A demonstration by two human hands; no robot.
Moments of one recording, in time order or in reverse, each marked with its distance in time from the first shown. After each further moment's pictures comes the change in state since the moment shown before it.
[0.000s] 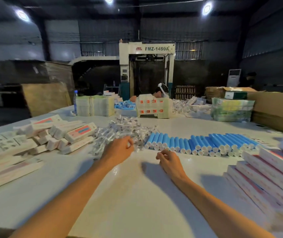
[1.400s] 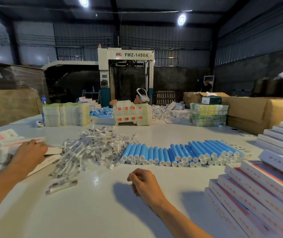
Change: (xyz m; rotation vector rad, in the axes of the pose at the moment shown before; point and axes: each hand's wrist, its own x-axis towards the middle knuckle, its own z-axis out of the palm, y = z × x) left_hand 0.097 -0.180 -0.056 1.105 0.001 -0.045; right_hand 0.007 0.005 0.003 0.143 -0.125 0.017
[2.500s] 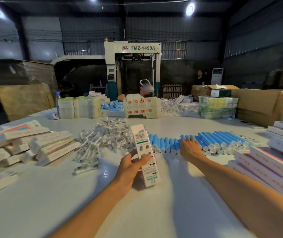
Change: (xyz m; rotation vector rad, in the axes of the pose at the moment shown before) left_hand -0.136 0.216 -0.150 -2.478 -0.373 -0.007; right_hand 0.093 0.044 -0.119 -1.360 0.182 0.173
